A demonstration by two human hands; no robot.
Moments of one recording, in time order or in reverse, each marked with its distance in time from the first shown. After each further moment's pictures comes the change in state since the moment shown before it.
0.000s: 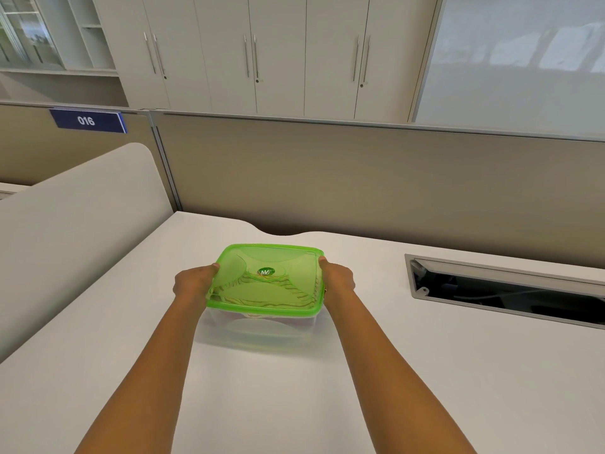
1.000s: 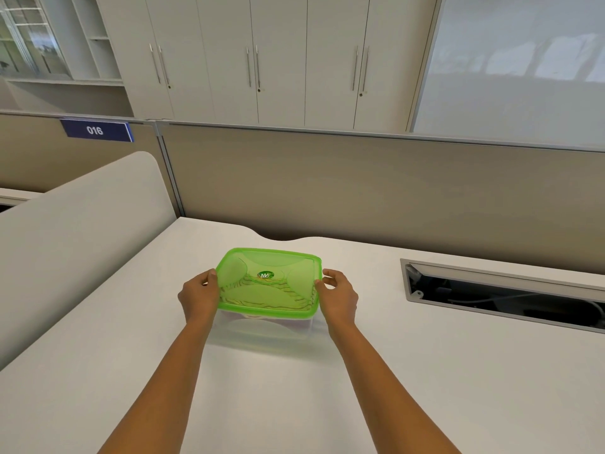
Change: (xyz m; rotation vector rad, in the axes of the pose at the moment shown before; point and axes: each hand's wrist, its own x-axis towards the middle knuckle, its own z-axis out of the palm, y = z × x) left_hand -0.044 -0.021 0.004 0.170 0.182 0.456; right_hand -0.028 0.033 -0.018 -0.096 0.052 -0.395
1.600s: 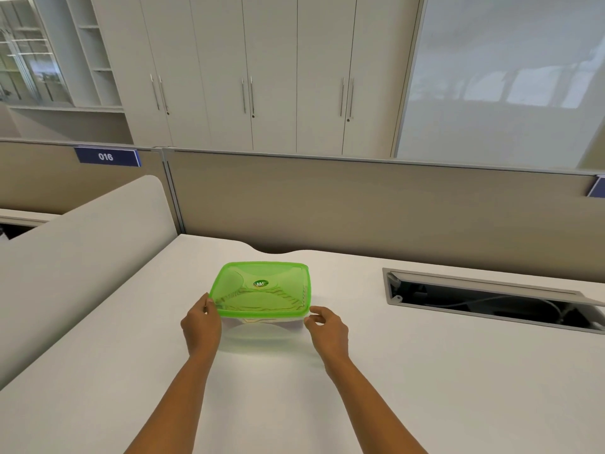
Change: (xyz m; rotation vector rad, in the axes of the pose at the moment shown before) left_hand -0.054 -0.008 -0.027 0.089 -0.019 0.082; right_hand -0.067 0.016 -0.034 -0.099 -0.128 -0.006
